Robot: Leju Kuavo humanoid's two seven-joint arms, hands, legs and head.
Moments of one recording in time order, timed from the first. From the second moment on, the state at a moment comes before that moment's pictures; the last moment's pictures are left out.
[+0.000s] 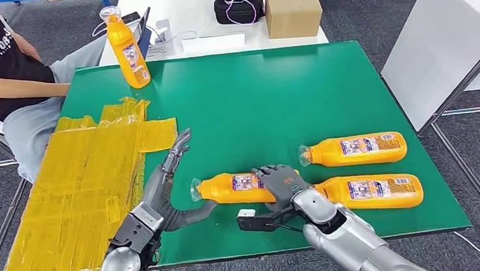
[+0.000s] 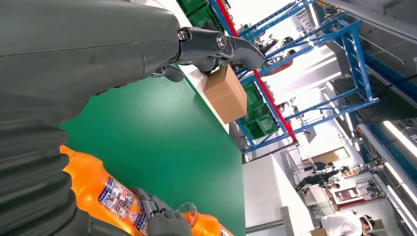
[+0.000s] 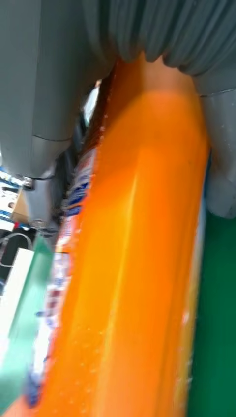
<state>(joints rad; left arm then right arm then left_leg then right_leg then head) -0.10 -0.04 -0.37 -1.59 -0.28 -0.04 -0.34 -0.45 -0.08 0.84 -0.93 1.00 -0.05 0.07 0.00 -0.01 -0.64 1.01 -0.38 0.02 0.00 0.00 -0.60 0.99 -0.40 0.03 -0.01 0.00</state>
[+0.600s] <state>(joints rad) -0.09 -0.05 -0.37 -1.61 -0.22 0.00 -0.25 -0.12 0.05 0.46 -1.40 0.62 -0.41 -0.21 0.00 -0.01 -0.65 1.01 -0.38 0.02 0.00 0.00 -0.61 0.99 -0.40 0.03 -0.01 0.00</state>
